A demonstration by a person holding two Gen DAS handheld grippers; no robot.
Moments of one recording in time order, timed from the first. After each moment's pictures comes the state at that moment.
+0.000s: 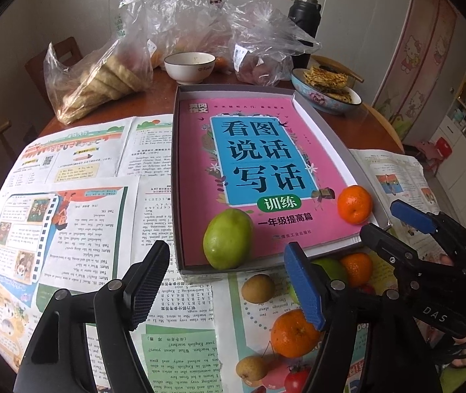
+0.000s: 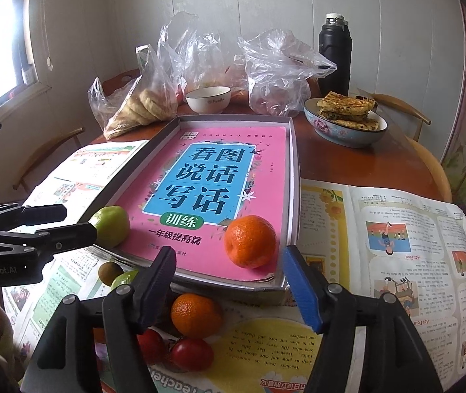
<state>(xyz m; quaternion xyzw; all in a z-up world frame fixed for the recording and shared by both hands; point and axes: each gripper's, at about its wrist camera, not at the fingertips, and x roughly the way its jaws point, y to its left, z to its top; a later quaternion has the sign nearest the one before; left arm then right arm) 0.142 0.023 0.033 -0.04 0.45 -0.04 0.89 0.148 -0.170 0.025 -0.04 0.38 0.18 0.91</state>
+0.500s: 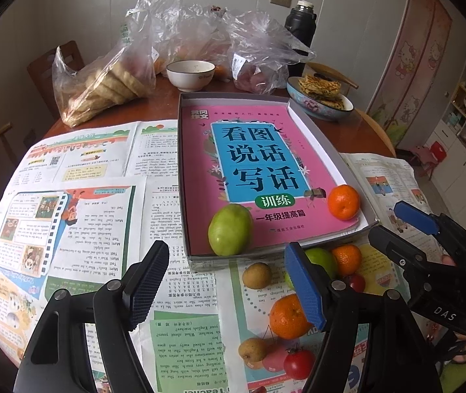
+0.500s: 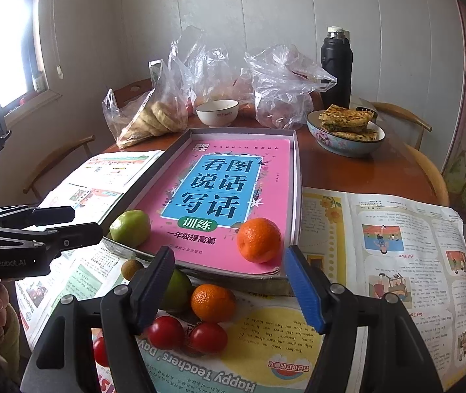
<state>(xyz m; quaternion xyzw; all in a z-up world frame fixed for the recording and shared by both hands) 0.123 0.033 0.045 -0.05 0.44 -0.05 0.90 0.124 -0.173 0.043 -0.03 0.36 0.19 0.91</state>
